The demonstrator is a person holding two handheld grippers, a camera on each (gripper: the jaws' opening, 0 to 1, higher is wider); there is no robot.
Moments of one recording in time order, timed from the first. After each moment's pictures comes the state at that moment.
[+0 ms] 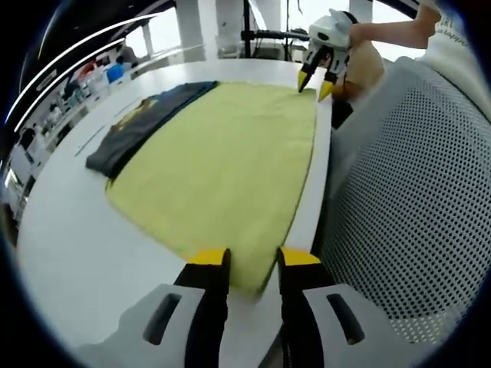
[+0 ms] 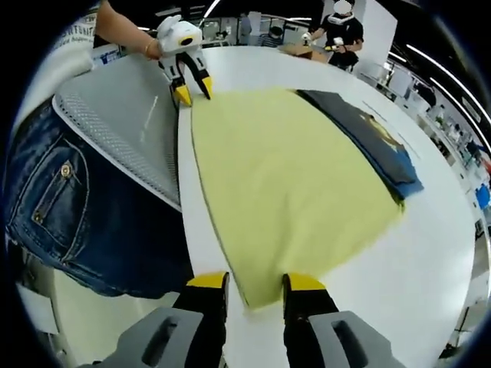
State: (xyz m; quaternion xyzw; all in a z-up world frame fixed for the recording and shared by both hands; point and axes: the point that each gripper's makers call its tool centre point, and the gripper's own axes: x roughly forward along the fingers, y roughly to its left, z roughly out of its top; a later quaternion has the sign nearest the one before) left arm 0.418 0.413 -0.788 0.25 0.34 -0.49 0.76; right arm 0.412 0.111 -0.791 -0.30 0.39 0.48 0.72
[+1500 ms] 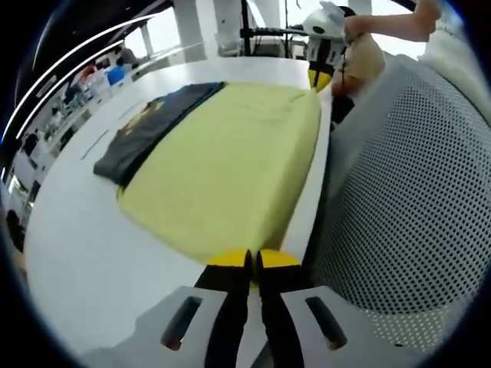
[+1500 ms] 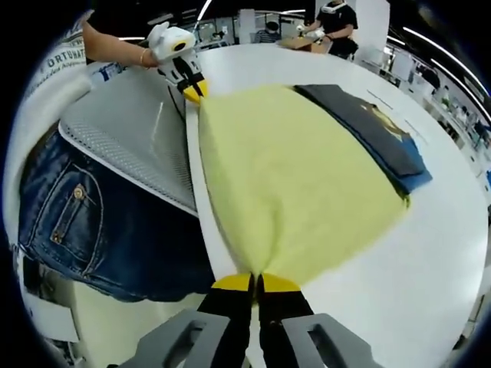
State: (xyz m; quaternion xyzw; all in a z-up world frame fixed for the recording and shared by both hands) left arm 0.410 0.417 -0.777 0.27 0.34 -0.49 0.76; right arm 0.394 0.114 -0.779 -0.26 0.43 0.50 0.71
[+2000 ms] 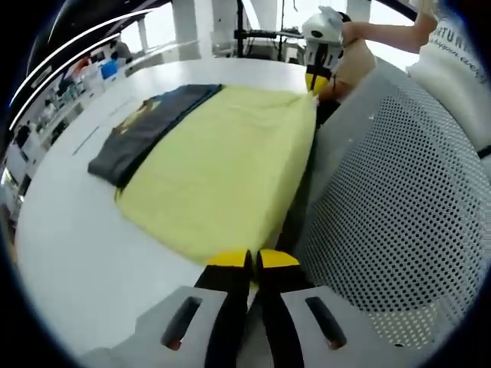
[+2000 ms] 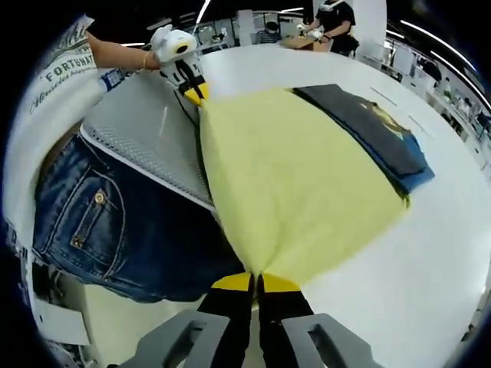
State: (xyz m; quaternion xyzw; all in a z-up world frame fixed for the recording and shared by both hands) left arm 0.383 0.418 -0.764 0.24 0.37 -0.51 0.74; right arm 0.364 0.116 -0.766 -0.22 0.45 0.51 0.70
